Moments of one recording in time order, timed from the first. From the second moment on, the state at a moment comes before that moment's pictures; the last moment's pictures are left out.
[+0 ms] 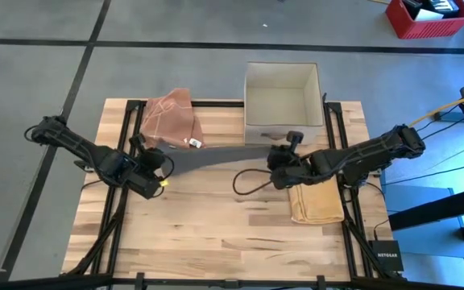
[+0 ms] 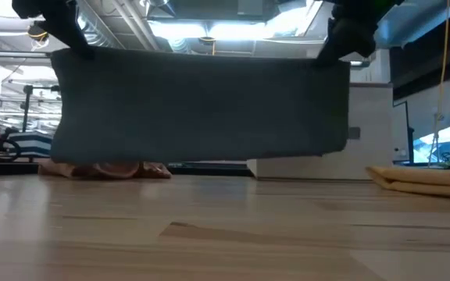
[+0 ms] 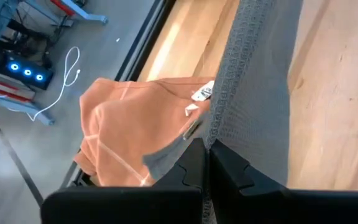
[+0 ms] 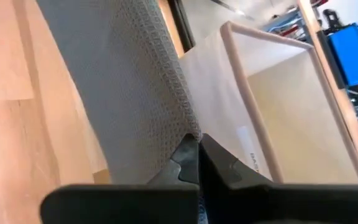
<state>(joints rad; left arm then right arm) -0.47 1.10 1.01 -1.33 -0.87 -0.72 0.27 1.38 1.09 -0.84 0.92 0.15</state>
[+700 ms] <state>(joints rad) -0.54 1.10 1.01 -1.00 -0.41 -0.70 0.27 1.31 1.15 -0.89 0.21 0.32</state>
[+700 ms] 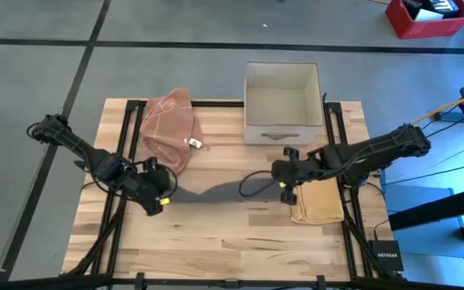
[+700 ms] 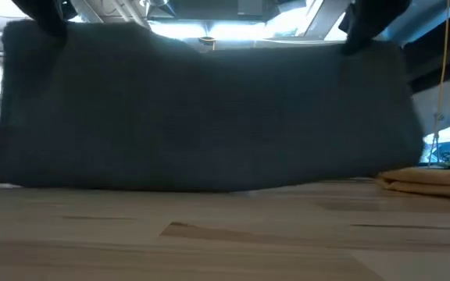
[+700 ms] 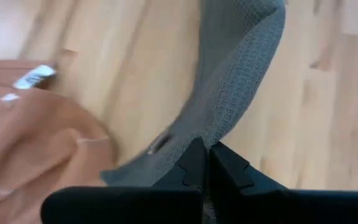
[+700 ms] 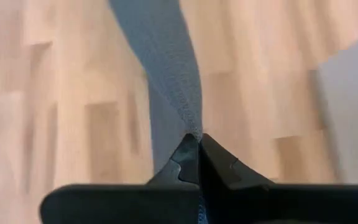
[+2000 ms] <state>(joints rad) -0.77 1.46 0.82 -0.54 -0.48 -0.68 0.62 1.33 0.67 -0.47 0.49 0.44</state>
